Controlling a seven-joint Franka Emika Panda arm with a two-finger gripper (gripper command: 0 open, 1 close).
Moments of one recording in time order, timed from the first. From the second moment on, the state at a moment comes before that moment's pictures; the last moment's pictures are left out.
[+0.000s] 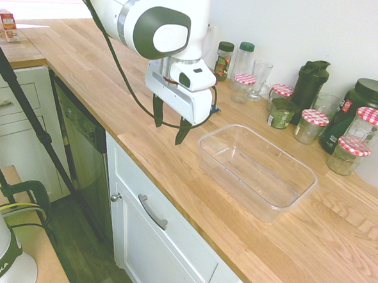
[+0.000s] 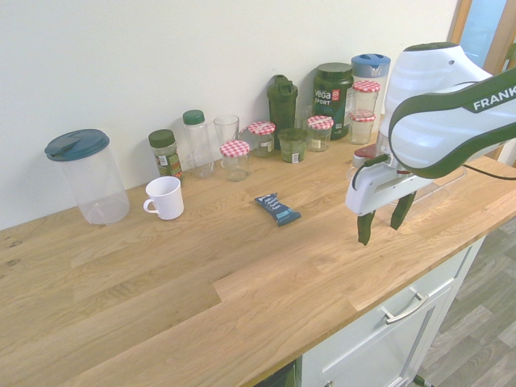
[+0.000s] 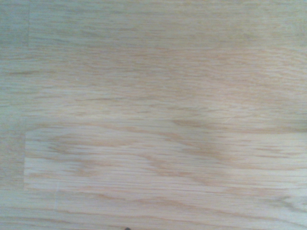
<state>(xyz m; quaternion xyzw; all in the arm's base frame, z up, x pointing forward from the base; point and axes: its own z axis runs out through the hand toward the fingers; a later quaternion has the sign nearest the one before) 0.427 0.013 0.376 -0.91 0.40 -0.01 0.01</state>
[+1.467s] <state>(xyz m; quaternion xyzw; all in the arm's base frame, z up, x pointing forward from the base) 0.568 0.118 0.433 -0.92 0.39 -0.06 -0.02</state>
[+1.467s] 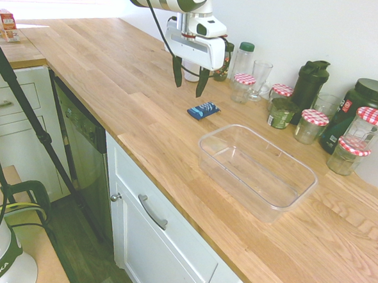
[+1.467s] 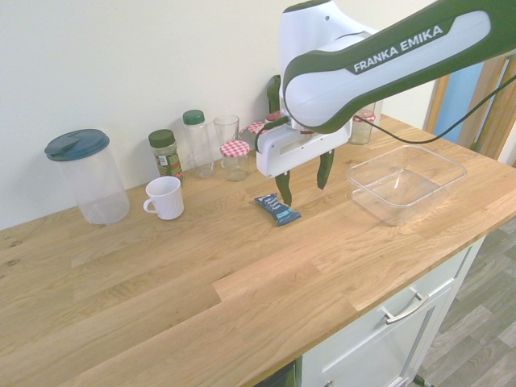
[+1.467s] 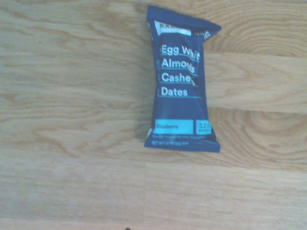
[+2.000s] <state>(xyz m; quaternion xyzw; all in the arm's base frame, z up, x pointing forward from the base) 0.623 0.119 0.387 -0.92 0.39 -0.04 -0.03</state>
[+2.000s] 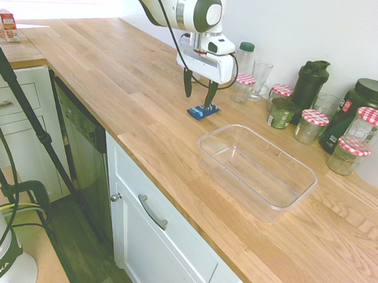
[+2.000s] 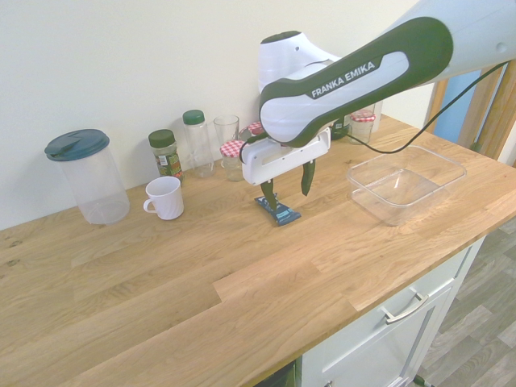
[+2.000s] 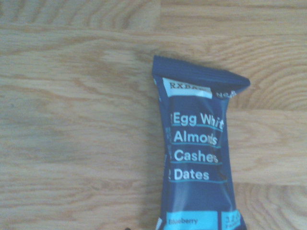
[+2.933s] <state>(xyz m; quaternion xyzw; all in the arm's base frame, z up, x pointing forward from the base) 0.655 0.114 0.346 -0.92 0.40 -0.02 -0.02</state>
